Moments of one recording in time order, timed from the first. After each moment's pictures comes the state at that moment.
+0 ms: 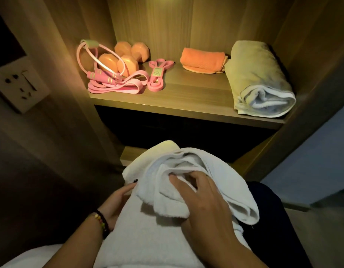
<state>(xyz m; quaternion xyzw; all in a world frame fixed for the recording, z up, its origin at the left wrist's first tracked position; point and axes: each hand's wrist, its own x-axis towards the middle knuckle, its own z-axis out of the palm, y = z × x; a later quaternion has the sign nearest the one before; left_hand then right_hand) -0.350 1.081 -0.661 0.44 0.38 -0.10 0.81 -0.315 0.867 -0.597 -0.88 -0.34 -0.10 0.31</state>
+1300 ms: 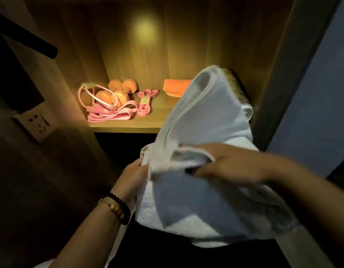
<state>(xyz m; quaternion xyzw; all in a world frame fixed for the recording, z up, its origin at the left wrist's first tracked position) -0.340 0.998 -0.516 0.67 0.22 0.02 0.70 -0.276 0.793 -0.431 -0.82 -0.43 0.21 0.30</state>
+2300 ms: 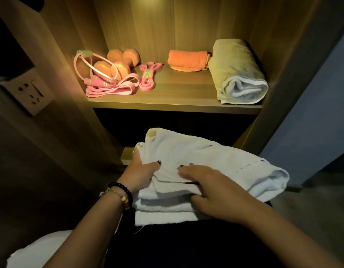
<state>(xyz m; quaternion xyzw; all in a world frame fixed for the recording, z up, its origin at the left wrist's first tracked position) -0.344 1.021 -0.571 0.72 0.25 -0.05 0.64 -0.310 0.809 -0.543 -0.87 -0.39 0.21 0.22</state>
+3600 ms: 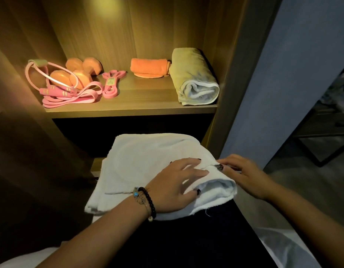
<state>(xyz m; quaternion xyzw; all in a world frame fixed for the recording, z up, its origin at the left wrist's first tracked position) -0.330 0.907 -0.583 0.91 -0.26 -0.01 0.32 -0.271 0.662 -0.581 -0.90 -0.25 0.10 0.35</state>
